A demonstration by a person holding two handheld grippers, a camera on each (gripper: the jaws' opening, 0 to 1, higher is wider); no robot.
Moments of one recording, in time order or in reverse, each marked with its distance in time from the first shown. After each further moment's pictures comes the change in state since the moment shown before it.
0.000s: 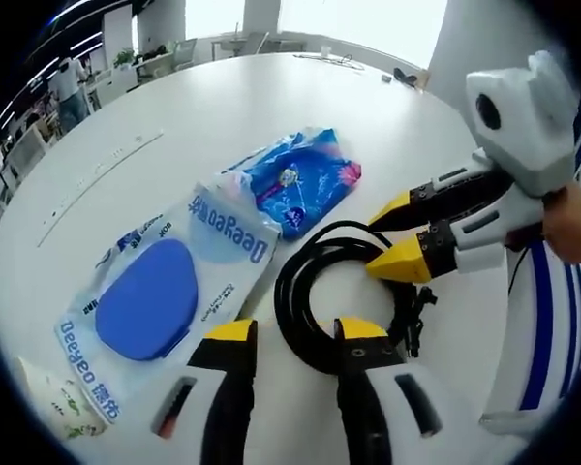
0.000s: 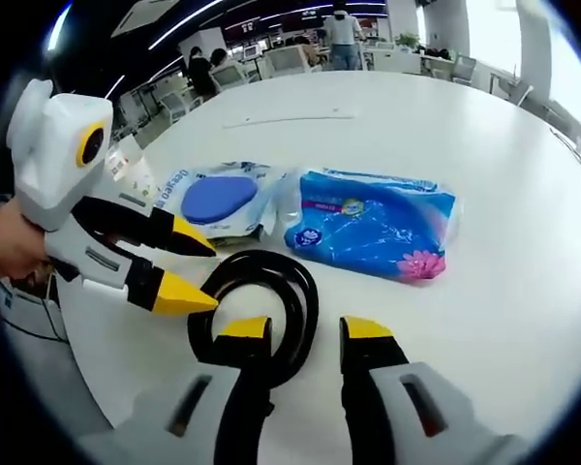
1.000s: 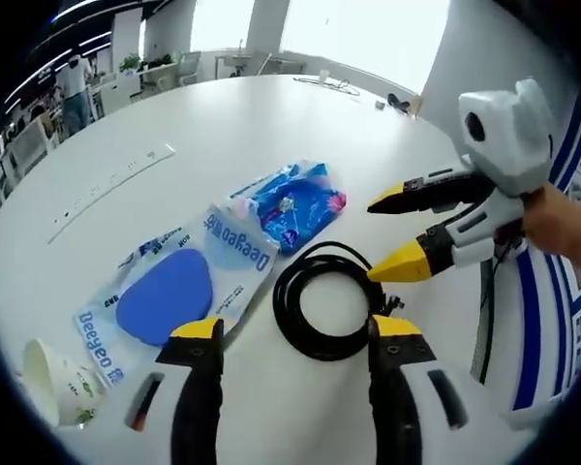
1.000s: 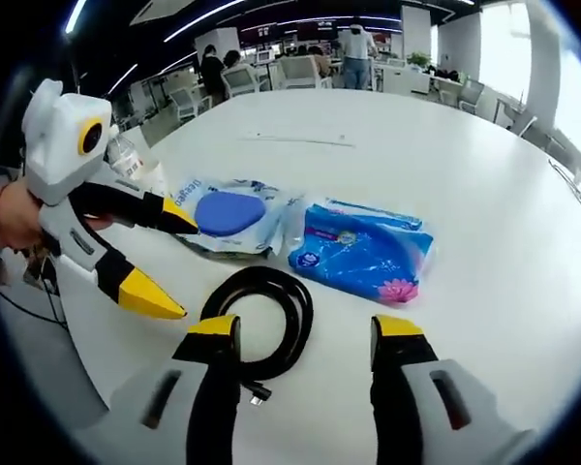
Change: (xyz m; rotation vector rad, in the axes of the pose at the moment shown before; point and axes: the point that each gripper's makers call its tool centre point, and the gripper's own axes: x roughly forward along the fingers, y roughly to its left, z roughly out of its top) left arm -0.042 -0.001 0.014 -0.047 -0.097 -0.047; right arm -0.035 -0.001 0.024 -0.102 -0.038 -0.026
